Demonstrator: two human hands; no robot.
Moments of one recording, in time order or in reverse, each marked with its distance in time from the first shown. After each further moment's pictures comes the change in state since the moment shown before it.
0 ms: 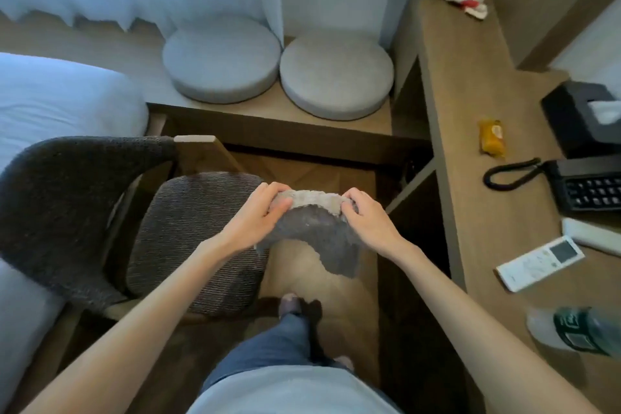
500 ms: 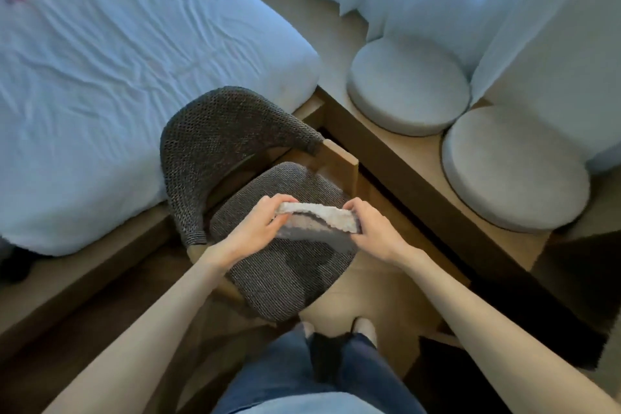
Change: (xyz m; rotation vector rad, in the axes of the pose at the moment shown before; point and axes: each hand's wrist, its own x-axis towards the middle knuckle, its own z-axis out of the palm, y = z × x) left_hand -0.064 -0.143 -0.097 -0.125 0.395 -0.509; right_hand 0.169 -0.149 0.121 -0.394 -0.614 -0.577
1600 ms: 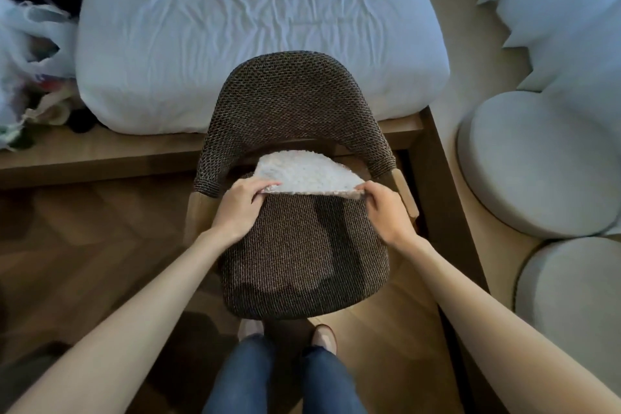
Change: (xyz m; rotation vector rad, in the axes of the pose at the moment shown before) left_hand 0.035 -0.074 0.042 -0.014 0.702 -0.477; right_hand 0.198 0.032 0.002 -0.117 -0.082 -0.451
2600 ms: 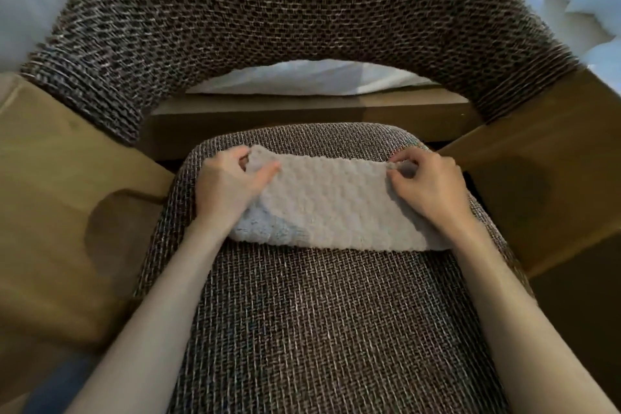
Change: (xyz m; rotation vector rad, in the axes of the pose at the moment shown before) left_hand 0.112 -0.226 0.212 -0.012 0.388 -0.090; right_hand 0.125 0.173 0.235 -0.281 0.327 0.040
